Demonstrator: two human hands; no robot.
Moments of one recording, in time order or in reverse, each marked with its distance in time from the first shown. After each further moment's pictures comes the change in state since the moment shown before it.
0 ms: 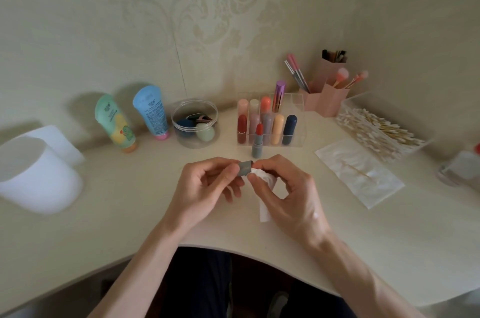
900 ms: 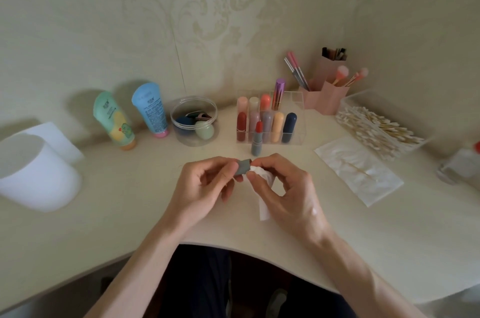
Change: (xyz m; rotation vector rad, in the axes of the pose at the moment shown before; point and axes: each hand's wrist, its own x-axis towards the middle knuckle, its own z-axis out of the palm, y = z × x) left_hand -0.002 -0.003 -0.002 0.071 0.008 0.013; right_hand 0.000 -0.002 0.001 0.056 -0.041 0.067
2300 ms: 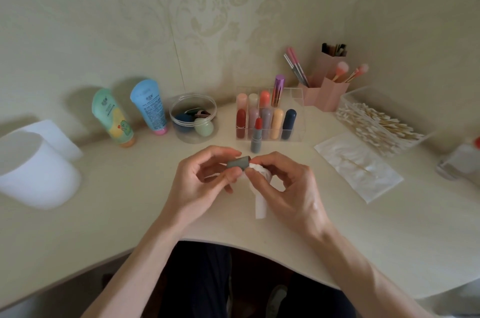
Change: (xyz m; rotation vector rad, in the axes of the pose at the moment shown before) left_hand -0.001 0.002 0.000 -0.057 0.012 0.010; right_hand 0.000 -0.001 -0.001 0.008 0.022 0.006
